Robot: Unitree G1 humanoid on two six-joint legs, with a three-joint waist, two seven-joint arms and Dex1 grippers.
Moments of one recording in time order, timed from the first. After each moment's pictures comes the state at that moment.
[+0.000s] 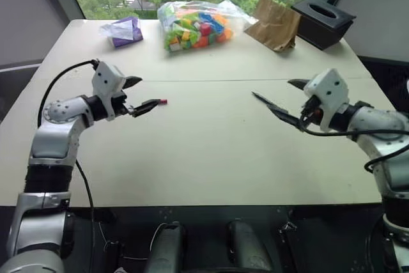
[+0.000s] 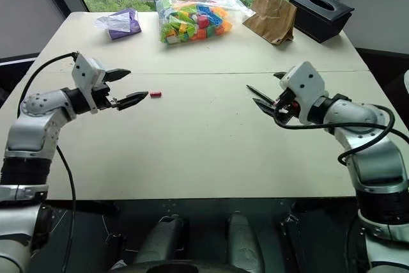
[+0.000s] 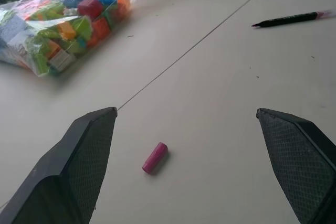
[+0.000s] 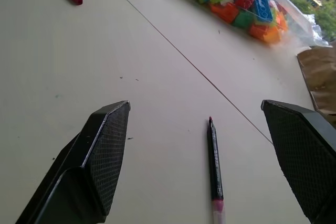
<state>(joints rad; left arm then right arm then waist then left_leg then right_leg) -0.60 0.69 0.09 0.18 -0.32 0.32 -0.95 -0.40 -0.84 -0.14 -0.38 0.31 0.60 0.76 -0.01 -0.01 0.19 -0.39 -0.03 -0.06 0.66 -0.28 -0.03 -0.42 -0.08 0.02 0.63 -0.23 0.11</state>
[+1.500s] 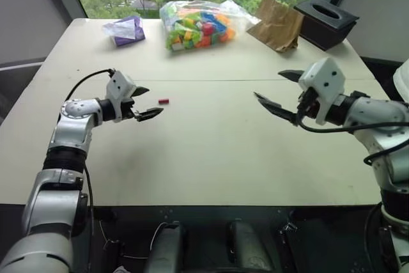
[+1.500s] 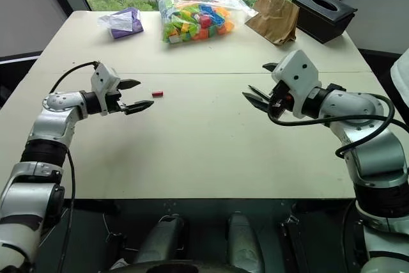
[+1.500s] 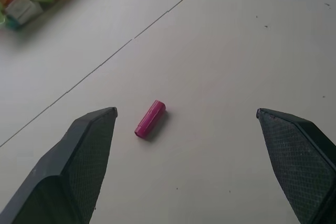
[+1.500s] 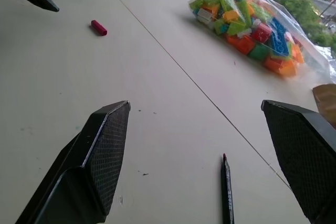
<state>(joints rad) -0.82 0.59 -0.03 0.83 -0.15 -0.02 -1.04 -0.43 -0.80 -0.10 -0.43 0.33 0.63 0.72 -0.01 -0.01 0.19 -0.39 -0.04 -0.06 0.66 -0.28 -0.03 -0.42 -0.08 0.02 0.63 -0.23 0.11</state>
